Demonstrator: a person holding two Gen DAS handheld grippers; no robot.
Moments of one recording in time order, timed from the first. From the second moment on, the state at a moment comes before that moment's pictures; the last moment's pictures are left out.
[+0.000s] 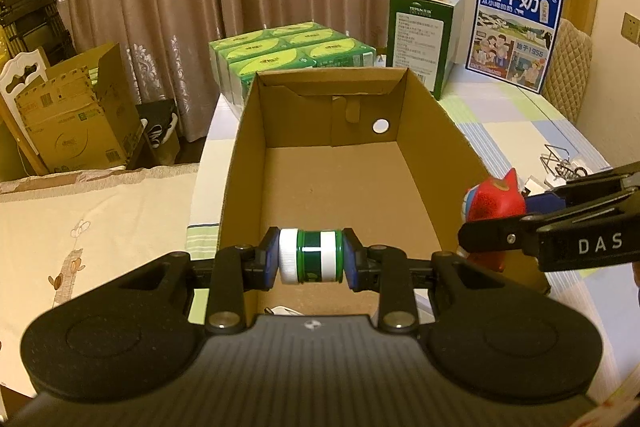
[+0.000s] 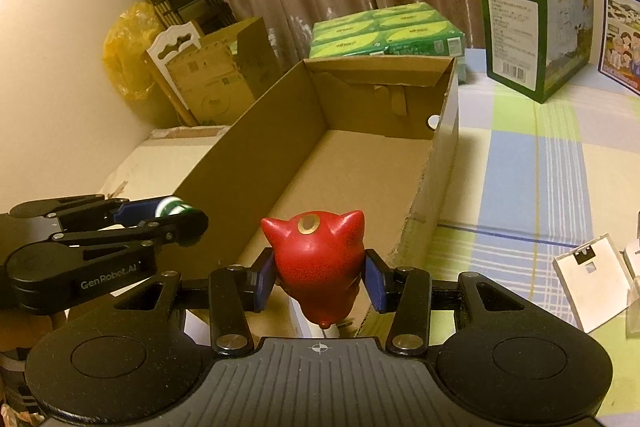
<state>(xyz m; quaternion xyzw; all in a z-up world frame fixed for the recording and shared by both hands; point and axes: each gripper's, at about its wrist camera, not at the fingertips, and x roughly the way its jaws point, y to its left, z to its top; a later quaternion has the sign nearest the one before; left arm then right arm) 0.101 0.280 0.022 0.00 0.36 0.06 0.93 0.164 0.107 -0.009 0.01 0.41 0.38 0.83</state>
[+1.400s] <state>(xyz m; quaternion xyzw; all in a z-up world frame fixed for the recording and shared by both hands) 0.089 0.282 0.037 -0.01 0.34 0.08 0.94 0.160 0.092 0.001 0.04 0.38 0.38 0.84</state>
